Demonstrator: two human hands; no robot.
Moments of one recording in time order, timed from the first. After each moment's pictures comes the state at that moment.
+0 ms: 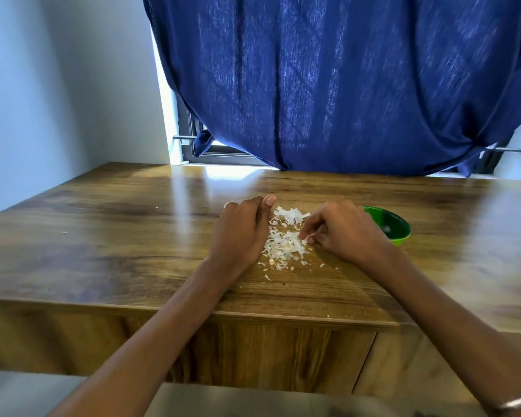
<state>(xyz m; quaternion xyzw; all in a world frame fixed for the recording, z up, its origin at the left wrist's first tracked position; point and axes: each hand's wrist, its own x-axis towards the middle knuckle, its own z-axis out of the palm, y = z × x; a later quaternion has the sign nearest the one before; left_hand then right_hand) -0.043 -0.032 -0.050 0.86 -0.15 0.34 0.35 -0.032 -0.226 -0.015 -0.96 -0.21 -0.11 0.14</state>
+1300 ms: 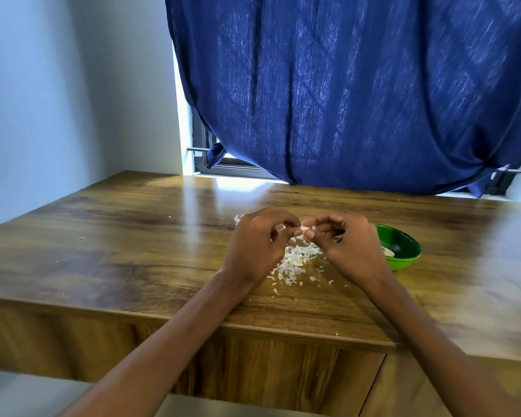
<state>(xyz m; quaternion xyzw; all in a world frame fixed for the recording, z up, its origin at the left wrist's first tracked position) -0.041 -0.037 -0.049 0.81 -0.23 0.40 0.37 -0.040 -0.219 -0.027 -0.85 -0.22 -0.22 0.43</state>
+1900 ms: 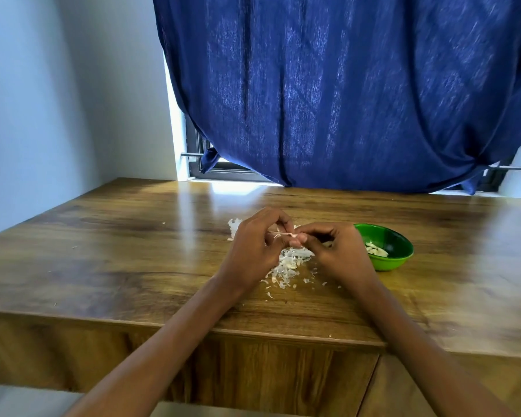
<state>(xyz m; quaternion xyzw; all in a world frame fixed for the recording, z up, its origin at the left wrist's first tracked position) -0.045 -0.041 -0.047 0.78 -0.28 0.32 0.46 -0.037 -0.216 -0.037 -0.82 -0.23 -0.19 0.48</state>
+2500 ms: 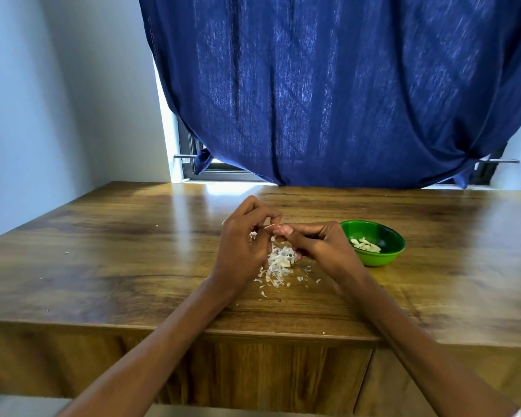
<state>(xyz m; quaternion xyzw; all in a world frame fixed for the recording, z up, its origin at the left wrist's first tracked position) -0.046 -0.039 -0.045 0.76 -0.27 0.41 0.43 -0.048 -0.206 -0.033 -0.72 -0.19 -0.05 0.66</state>
